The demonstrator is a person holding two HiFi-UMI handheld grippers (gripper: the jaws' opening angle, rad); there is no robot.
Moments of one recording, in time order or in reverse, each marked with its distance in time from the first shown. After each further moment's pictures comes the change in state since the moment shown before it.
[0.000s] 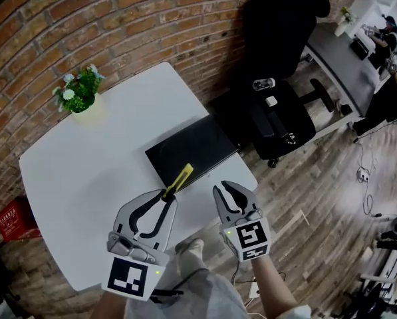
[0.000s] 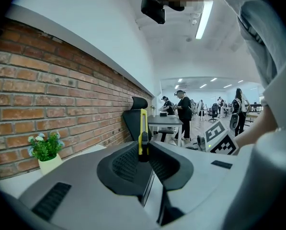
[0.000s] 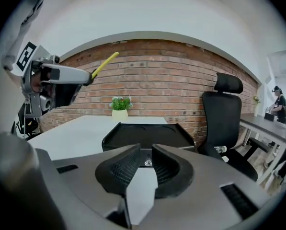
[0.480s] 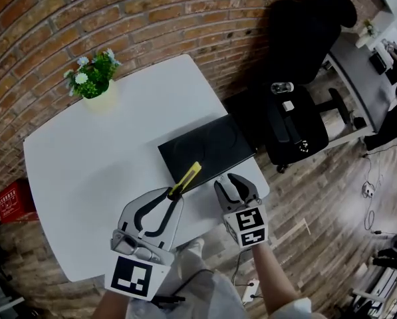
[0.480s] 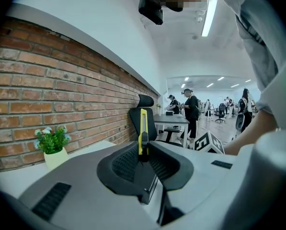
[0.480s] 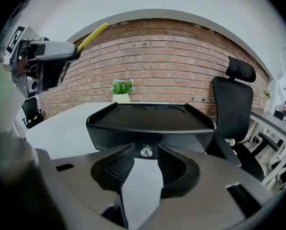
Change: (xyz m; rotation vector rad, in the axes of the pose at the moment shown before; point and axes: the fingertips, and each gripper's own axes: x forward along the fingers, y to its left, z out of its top) left arm 0.004 0.015 -0.023 0.002 0.029 0.063; right arm 0.062 -0.004 -0.049 -0.029 0.151 0.085
